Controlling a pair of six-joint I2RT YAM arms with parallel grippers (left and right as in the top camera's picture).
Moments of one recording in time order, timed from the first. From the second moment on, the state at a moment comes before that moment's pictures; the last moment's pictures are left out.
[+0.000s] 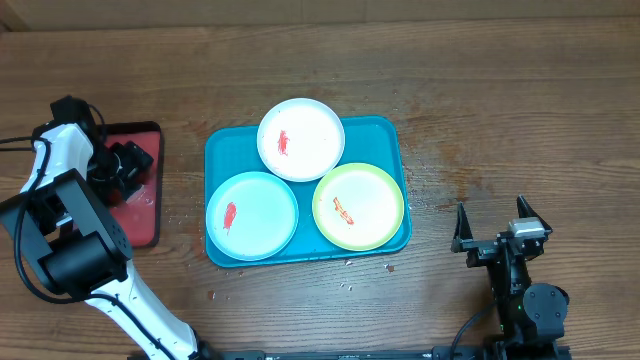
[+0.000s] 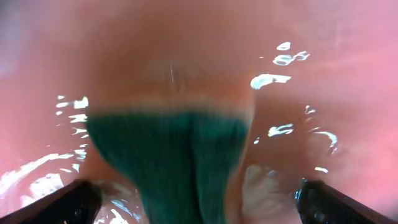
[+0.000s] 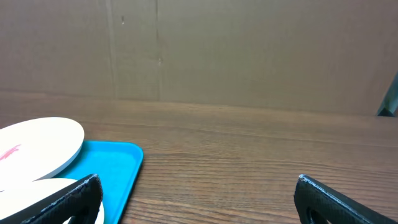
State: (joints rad) left arm 0.48 2.14 1.54 -0.86 -0.04 -0.44; right arm 0.06 0.01 0.02 -0.03 -0.03 -0.03
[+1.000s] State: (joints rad) left arm 0.49 2.15 1.55 -0.96 0.00 -0.43; right arm 0.06 0.01 0.02 -0.04 -0.03 -0.03
